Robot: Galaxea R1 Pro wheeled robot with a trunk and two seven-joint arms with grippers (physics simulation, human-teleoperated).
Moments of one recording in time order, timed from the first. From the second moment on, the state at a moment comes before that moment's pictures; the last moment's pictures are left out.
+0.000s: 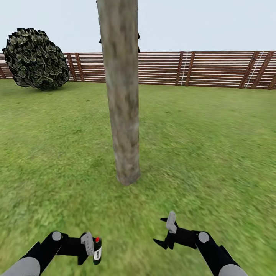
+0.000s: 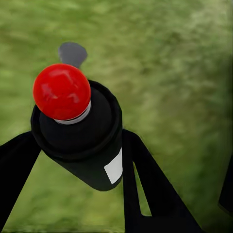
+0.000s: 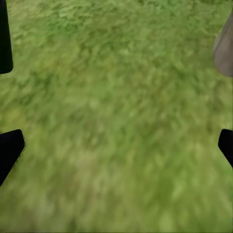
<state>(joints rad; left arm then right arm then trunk) -0.58 0.18 0.05 -0.37 -0.66 -0.24 -1.00 -0.51 -0.04 -0.04 -0.55 0.51 -0.40 0.85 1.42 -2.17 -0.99</state>
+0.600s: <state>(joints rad) -0.59 0.16 0.05 -0.46 -0.76 -0.22 -1.12 -0.51 -0.02 0.08 -0.55 0.51 -0.40 0.93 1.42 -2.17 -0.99</state>
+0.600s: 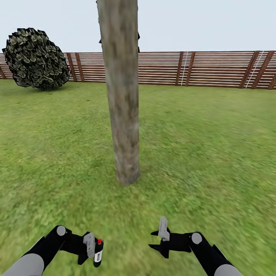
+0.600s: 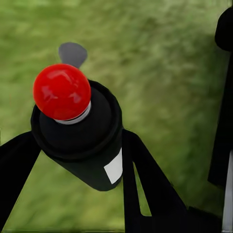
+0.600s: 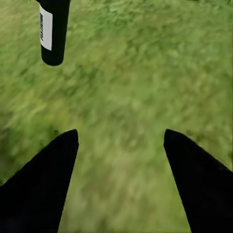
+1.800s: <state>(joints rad) -0.59 -0.01 0.05 -0.48 -0.91 -0.22 -1.14 -0.51 0.06 0.16 -0.55 0.51 -0.40 0.93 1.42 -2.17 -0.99</state>
